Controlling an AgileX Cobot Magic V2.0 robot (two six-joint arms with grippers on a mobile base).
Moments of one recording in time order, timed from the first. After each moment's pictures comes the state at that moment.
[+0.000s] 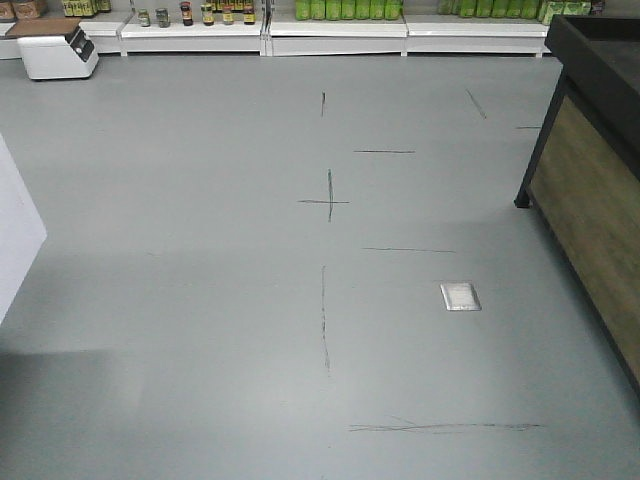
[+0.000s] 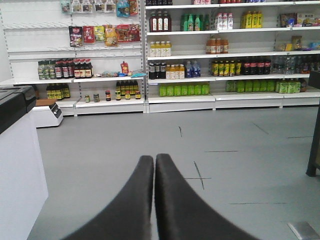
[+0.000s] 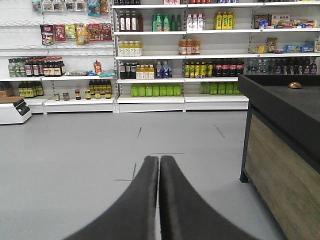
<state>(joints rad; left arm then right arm) -0.03 -0.01 0.02 0.04 0.05 -0.06 -0.02 -0.01 0.03 -0.04 0.05 0.05</state>
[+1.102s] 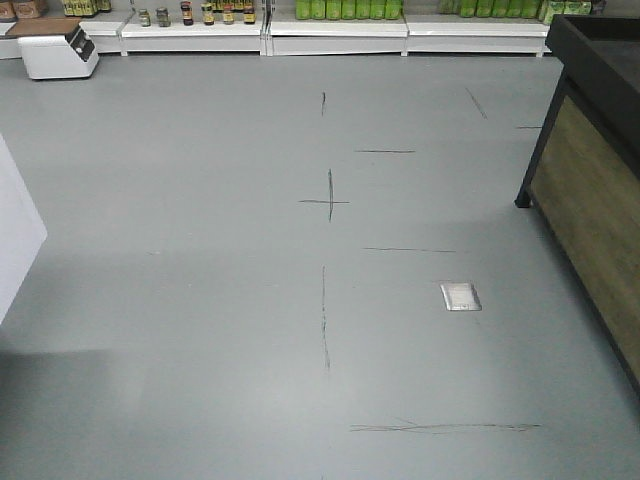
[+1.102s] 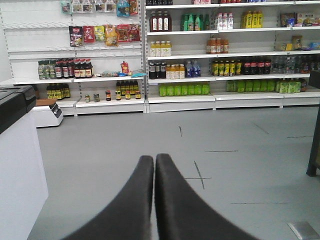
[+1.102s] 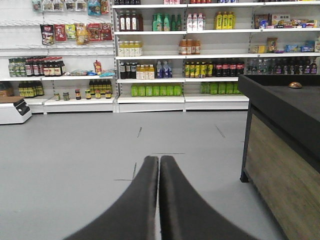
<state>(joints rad) -0.03 -0.01 0.02 0.04 0.05 -0.06 -0.02 -0.01 0.03 -0.04 0.05 0.05</state>
